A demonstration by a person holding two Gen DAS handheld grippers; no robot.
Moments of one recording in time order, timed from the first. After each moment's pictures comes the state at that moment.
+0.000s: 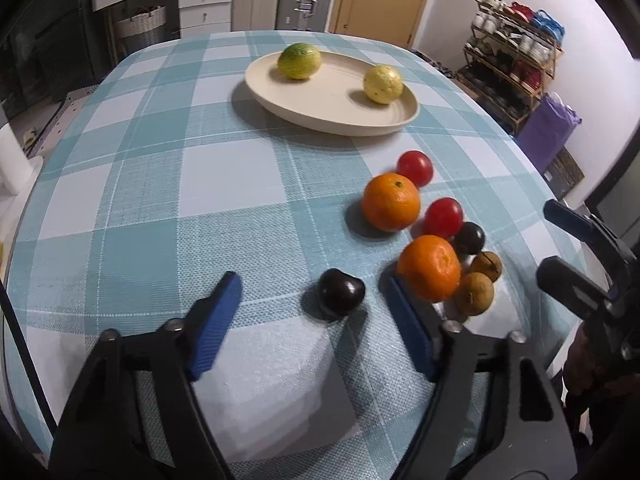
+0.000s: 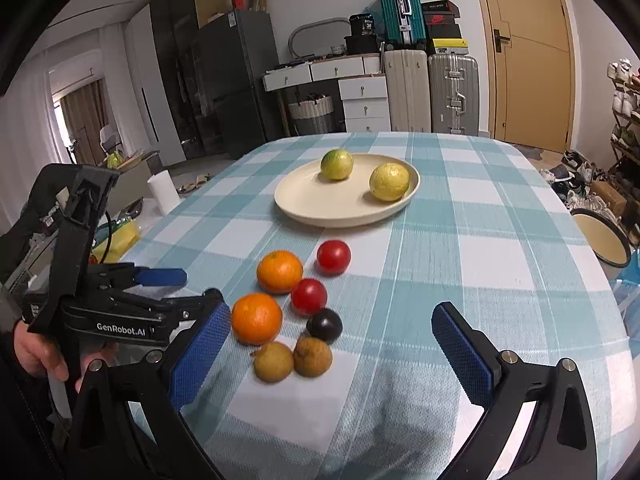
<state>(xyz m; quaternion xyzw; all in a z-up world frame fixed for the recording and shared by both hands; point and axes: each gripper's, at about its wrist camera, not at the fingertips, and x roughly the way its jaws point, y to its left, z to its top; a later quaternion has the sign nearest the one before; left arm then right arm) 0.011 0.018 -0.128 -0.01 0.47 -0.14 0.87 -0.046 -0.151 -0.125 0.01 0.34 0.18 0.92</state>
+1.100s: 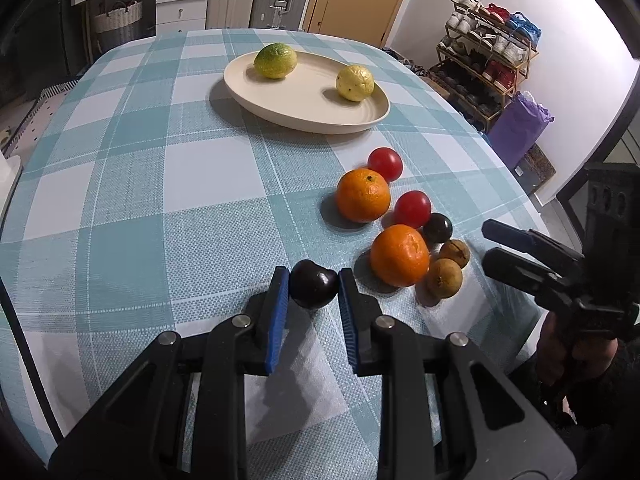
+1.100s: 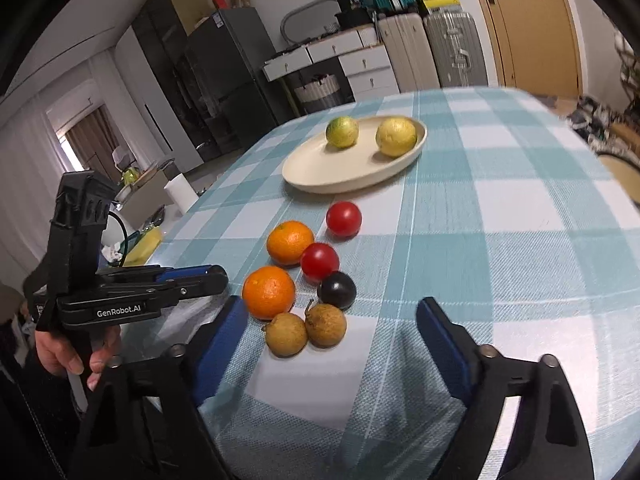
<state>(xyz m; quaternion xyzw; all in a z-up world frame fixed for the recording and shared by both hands) -0.001 0.027 -0.121 -0.04 0.47 -0.19 0.86 -0.037 -0.168 -0.148 0.11 0.39 0.22 0.89</state>
